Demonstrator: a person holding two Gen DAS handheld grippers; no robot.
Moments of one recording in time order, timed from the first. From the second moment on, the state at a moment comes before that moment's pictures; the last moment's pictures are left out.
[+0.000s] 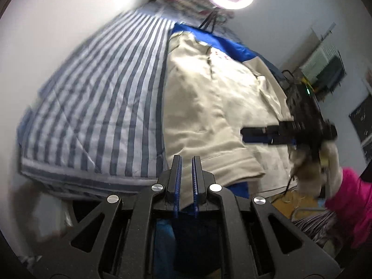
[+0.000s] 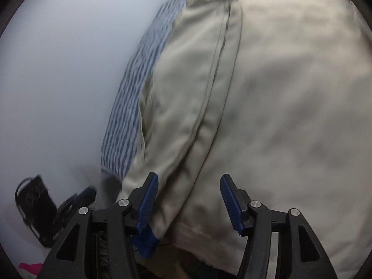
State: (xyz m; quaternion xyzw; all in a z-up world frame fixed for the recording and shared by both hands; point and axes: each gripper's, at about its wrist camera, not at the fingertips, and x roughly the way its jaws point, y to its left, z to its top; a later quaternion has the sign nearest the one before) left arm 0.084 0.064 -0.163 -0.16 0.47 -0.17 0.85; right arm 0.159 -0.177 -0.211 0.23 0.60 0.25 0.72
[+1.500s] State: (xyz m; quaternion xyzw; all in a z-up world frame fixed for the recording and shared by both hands) left arm 0.099 -0.042 -0.204 -0.01 0.50 -0.24 0.83; right arm 0.317 -0.083 -0.165 0.03 0.47 0.26 0.84
